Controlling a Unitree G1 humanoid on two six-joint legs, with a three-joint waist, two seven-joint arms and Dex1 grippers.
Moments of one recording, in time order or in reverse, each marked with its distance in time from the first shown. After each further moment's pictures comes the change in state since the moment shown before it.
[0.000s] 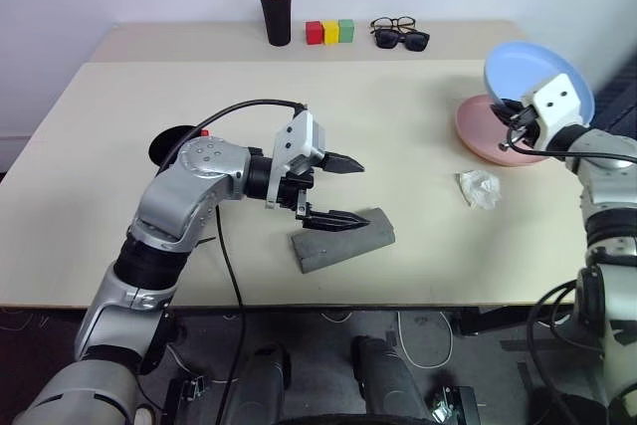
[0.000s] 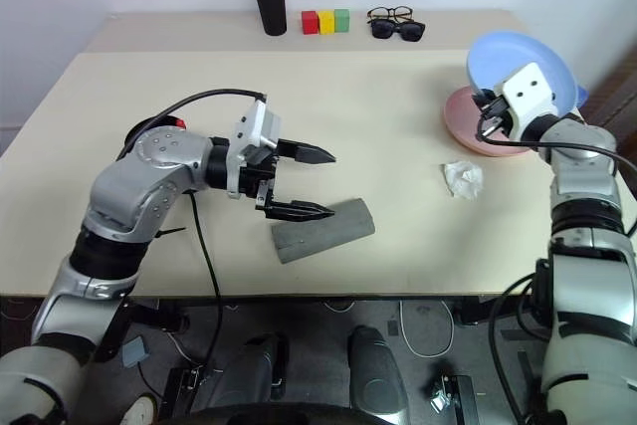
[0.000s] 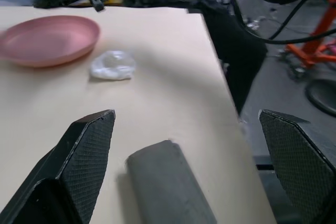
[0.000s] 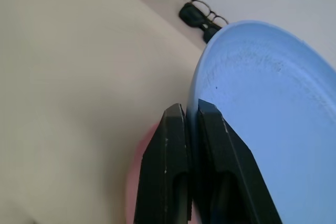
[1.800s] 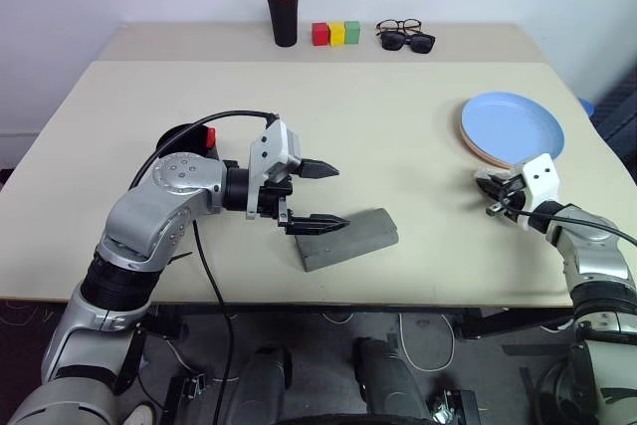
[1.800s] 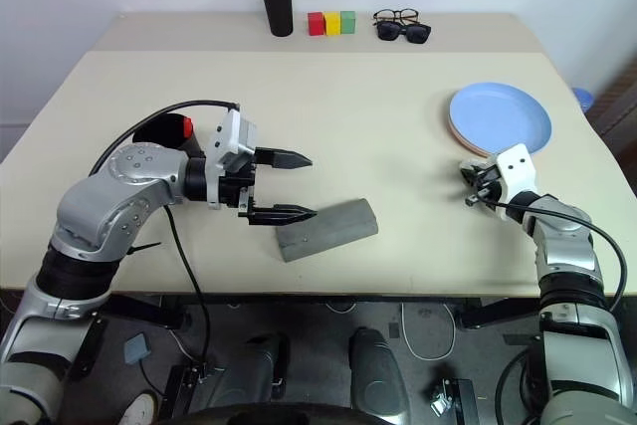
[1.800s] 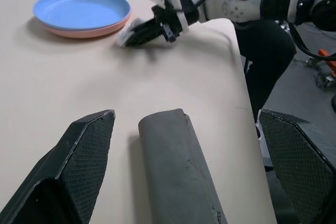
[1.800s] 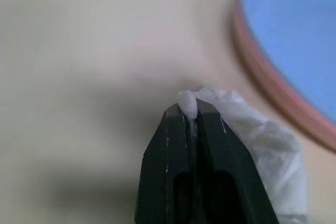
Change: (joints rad) left arm 0.085 0.097 0.025 -0.058 -0.097 0.022 0.105; right arm 0.451 0.051 -0.123 -0.377 0.224 0.261 0.023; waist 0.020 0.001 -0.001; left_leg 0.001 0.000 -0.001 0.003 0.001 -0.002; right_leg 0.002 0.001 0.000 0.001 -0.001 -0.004
